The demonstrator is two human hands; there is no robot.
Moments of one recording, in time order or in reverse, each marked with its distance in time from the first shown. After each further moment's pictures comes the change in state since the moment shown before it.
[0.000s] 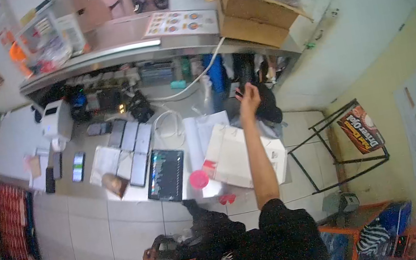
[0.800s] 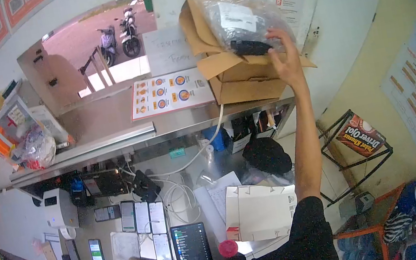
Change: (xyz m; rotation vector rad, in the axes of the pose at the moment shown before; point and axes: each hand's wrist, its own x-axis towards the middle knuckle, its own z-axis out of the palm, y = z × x) left_hand 0.209 0.261 -0.017 0.106 -0.200 0.383; right_hand 0.192 -0.260 0.115 -0.855 -0.339 -1.011
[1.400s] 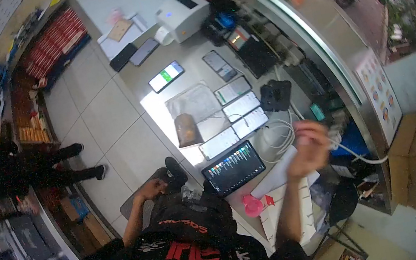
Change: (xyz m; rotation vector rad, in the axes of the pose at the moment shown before) left_hand -0.185 -0.040 0.001 -0.201 0.153 -0.514; right_hand -0.216 -0.341 0.230 1.186 -0.247 0.171
